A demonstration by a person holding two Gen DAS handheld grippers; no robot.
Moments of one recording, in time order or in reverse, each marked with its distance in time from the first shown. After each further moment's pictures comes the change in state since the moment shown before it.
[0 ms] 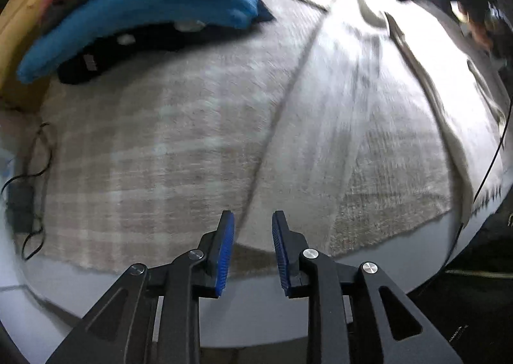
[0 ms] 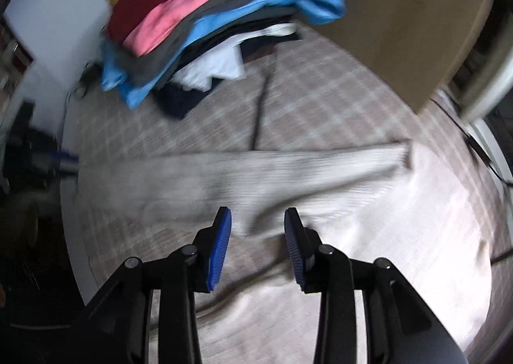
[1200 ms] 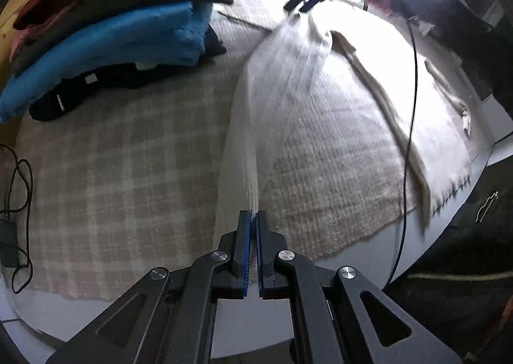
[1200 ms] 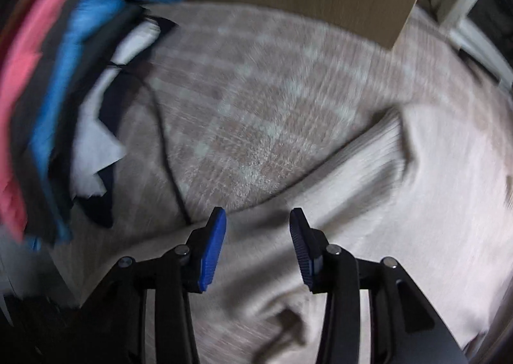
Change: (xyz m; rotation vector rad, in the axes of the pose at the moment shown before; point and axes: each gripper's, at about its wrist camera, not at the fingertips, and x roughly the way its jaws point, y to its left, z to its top) left arm -0.030 -0.008 0.007 0.040 -0.144 -0.174; right arm 0.101 -0.056 0.076 0.530 0.261 -0.049
